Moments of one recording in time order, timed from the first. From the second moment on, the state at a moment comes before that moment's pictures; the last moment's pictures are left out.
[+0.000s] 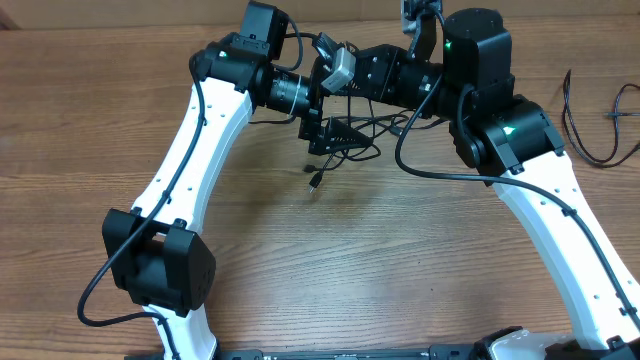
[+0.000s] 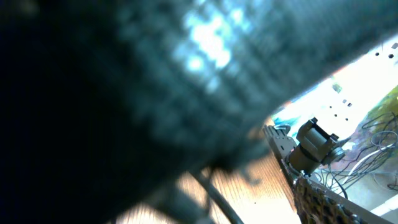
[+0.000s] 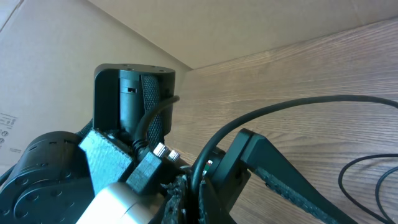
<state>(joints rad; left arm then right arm) -0.31 1.96 1.89 -1.06 1.28 0.87 0.38 1.51 1.56 -0.44 -0.53 0.72</state>
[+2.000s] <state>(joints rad) -0.30 1.94 1.91 -1.22 0.95 0.81 0.23 1.53 1.53 -0.27 -0.54 0.78</state>
